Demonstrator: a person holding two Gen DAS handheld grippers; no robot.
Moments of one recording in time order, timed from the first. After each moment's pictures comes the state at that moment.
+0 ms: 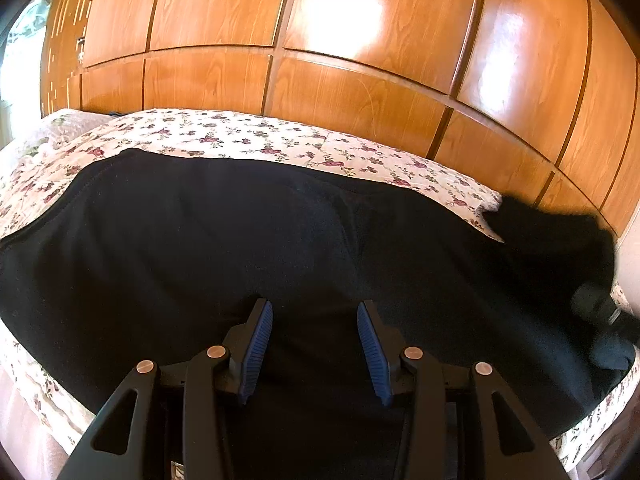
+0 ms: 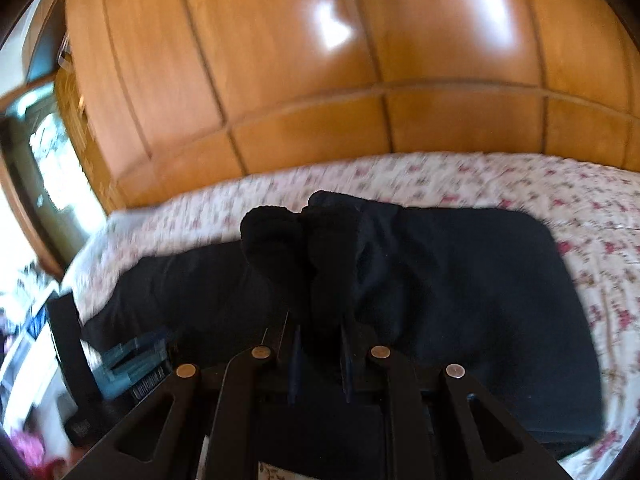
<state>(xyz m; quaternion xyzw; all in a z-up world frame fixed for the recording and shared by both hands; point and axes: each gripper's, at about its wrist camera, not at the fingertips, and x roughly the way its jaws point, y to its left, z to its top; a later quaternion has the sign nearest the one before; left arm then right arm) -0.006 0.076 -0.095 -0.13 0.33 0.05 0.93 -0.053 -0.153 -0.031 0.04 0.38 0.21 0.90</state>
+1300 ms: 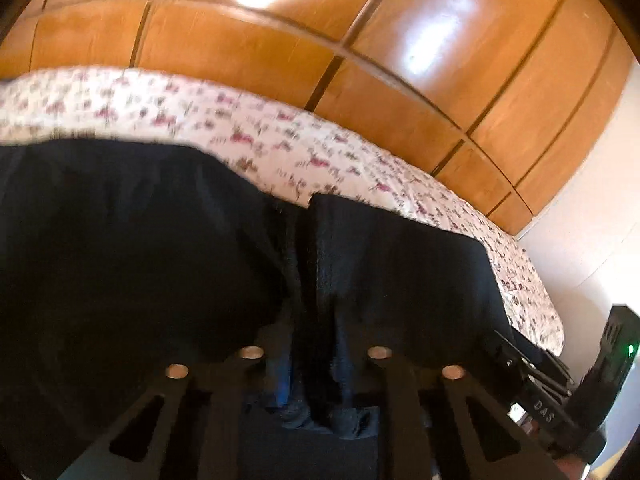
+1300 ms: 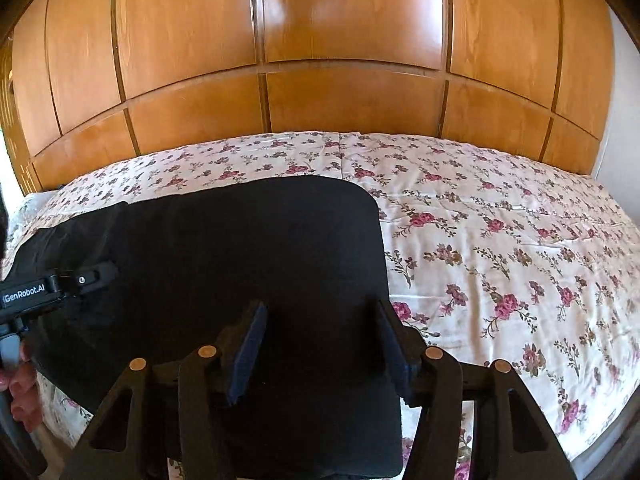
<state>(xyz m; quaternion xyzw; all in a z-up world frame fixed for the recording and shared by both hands) 0.047 -0.009 -0.071 -0.20 0.39 -0.14 0.89 -0.048 -0.272 -0.048 -0.01 0.38 0.05 0.92</state>
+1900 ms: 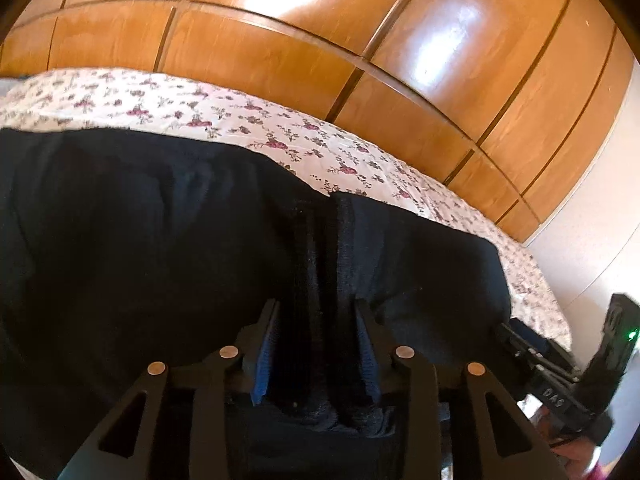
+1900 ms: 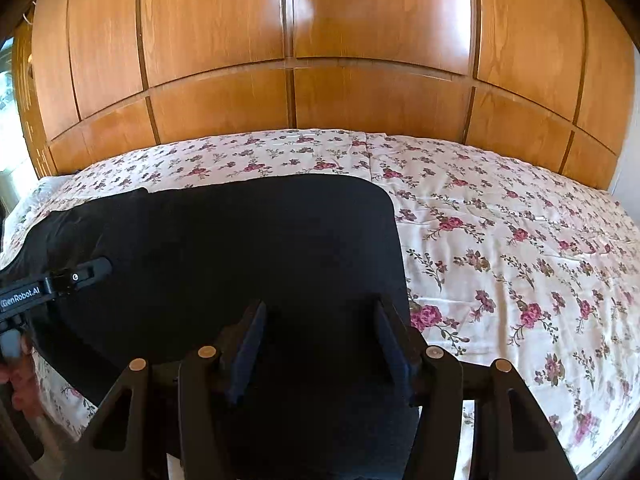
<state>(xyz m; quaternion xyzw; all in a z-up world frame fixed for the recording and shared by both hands) 0.038 0.027 -0.087 -0.21 0.38 -0.13 0.89 -0.046 -0.256 -0.056 -0.03 0.38 0.08 0.92</state>
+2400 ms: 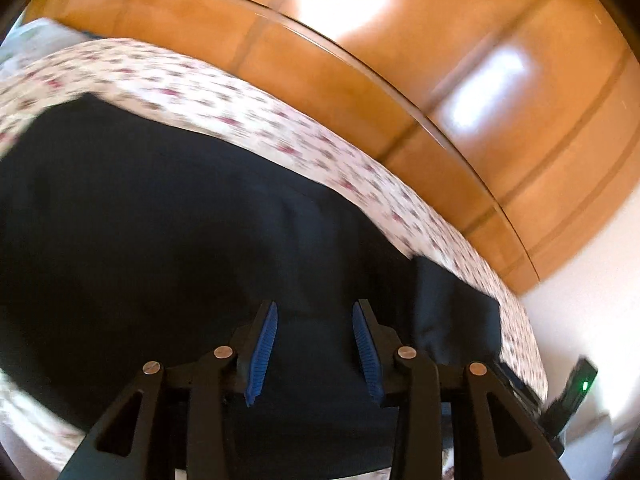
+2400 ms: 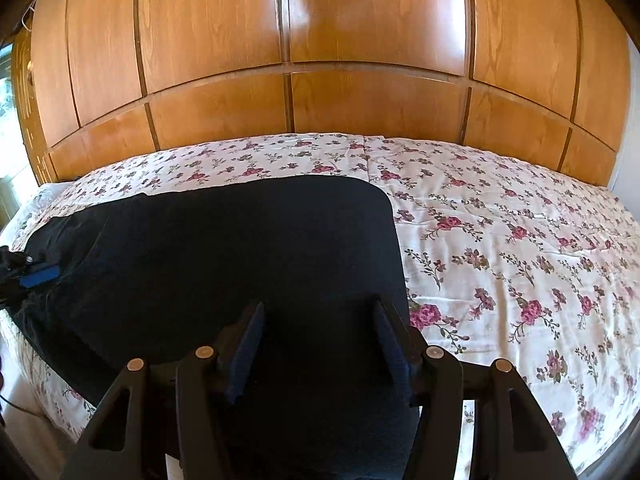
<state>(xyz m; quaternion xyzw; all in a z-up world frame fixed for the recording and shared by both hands) -0.002 0.124 -0.072 -0.31 0.36 -0.05 0.88 -0.049 -0.256 -0.056 -0.02 0.37 0.08 0.92</state>
